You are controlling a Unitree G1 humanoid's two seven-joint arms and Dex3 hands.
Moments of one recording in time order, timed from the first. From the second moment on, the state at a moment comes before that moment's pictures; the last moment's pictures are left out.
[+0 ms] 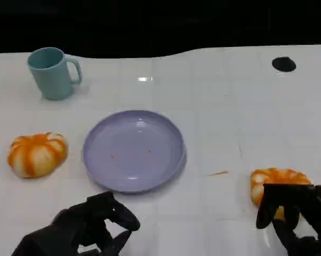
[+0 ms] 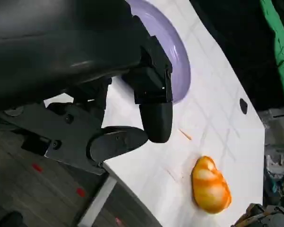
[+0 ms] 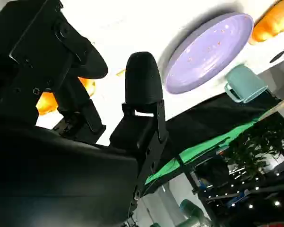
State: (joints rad) left arm 0.35 0.21 -0.13 -0.45 0.02 0.20 -0.22; right arm 0.20 -0.30 0.06 -0.10 -0.47 -0.43 -0.03
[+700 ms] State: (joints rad) left arm 0.35 0.21 -0.13 -0.45 0.02 0.20 -0.22; right arm 0.20 -0.30 0.06 -0.11 -0.47 -0.43 -0.03
